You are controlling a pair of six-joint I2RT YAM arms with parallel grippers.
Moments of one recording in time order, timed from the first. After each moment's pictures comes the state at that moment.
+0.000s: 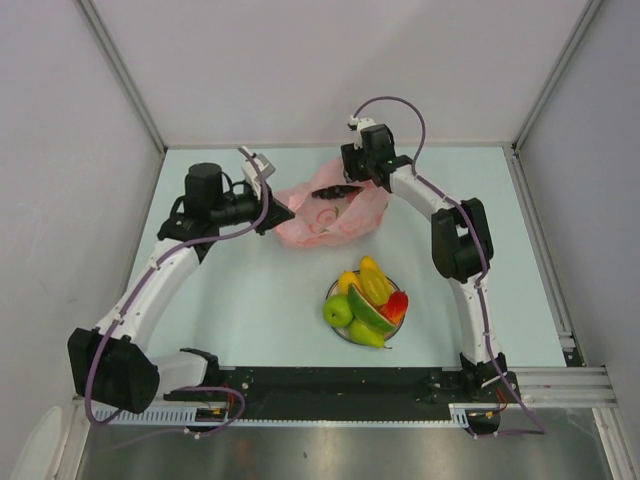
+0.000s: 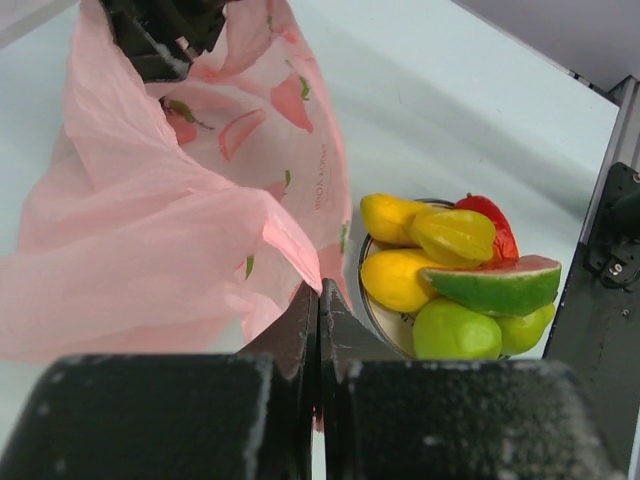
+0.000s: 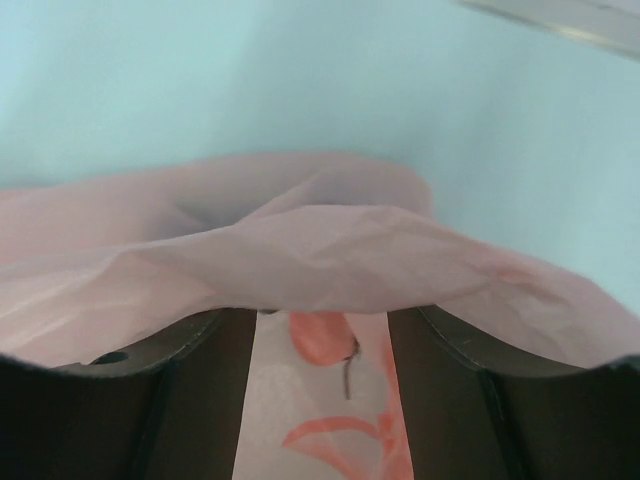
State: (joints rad) left arm -0.25 1.21 1.06 -0.27 0.80 0.10; right arm 0.42 2.27 1.92 -0.26 -0.07 0.11
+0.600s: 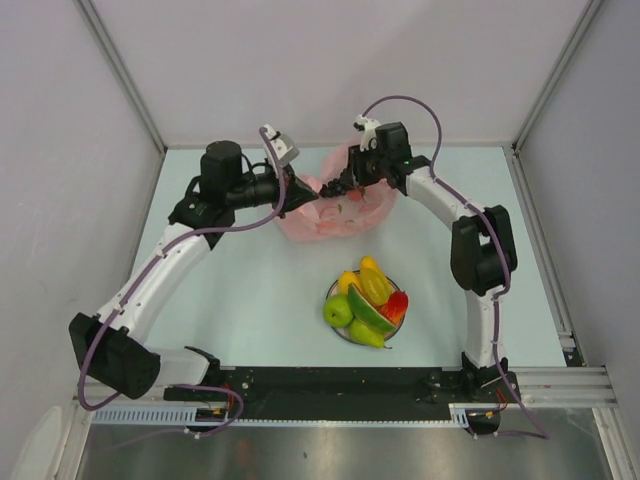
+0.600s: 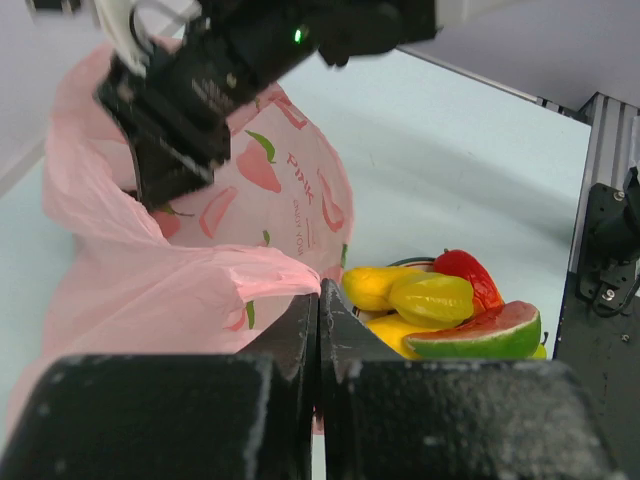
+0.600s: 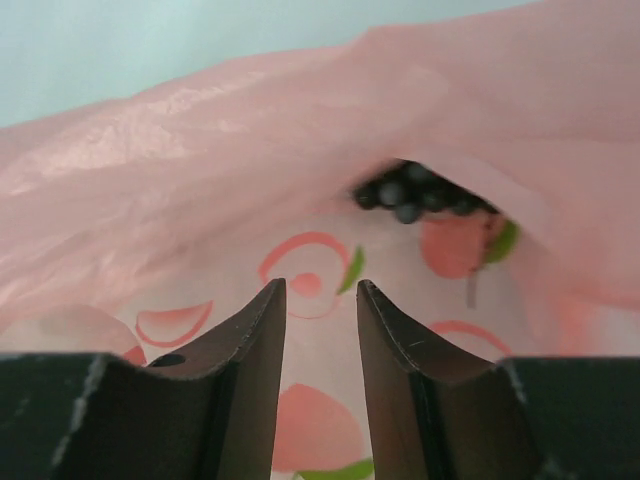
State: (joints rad) left arm -0.42 1.31 1.27 -0.28 0.72 0.11; right arm 0.39 2.07 1.76 -0.27 -0.31 0.12
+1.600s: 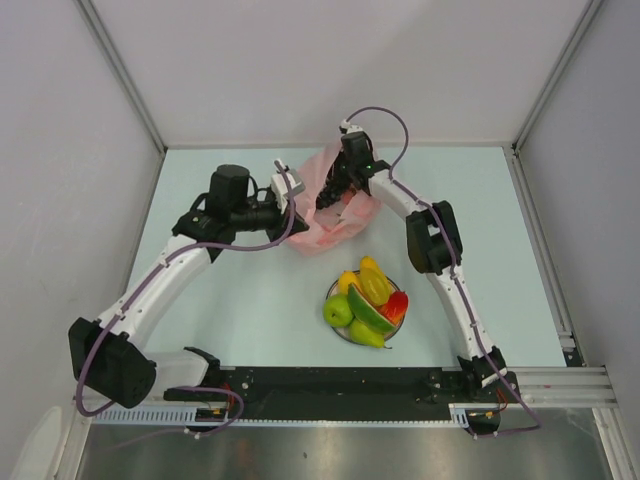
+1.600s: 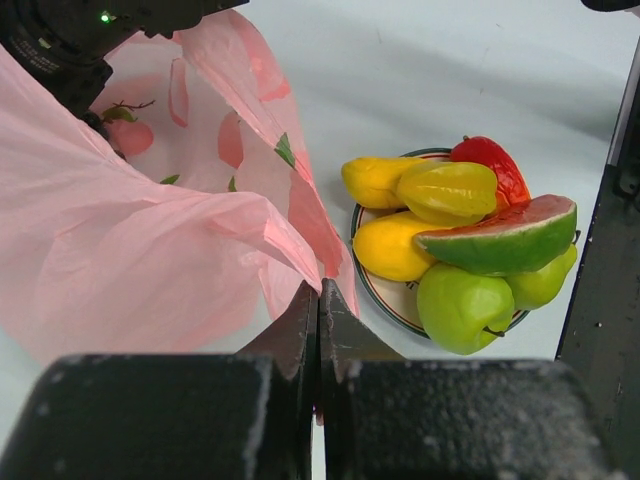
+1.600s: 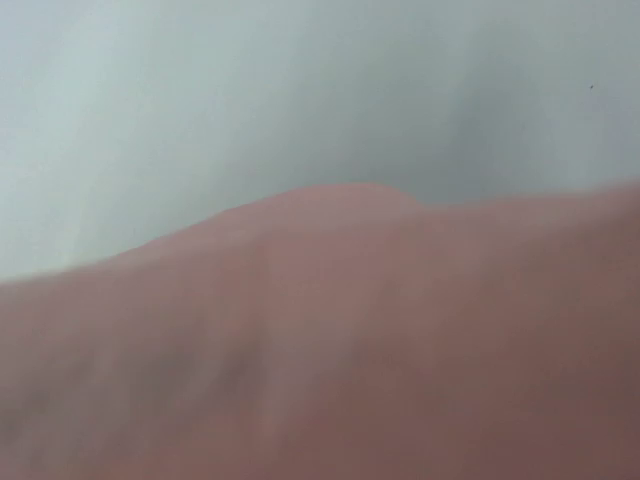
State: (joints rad) left arm -0.42 1.25 1.14 -0.43 0.68 0.30; right arm 0.46 2.60 2.28 -0.25 -0.03 0.38
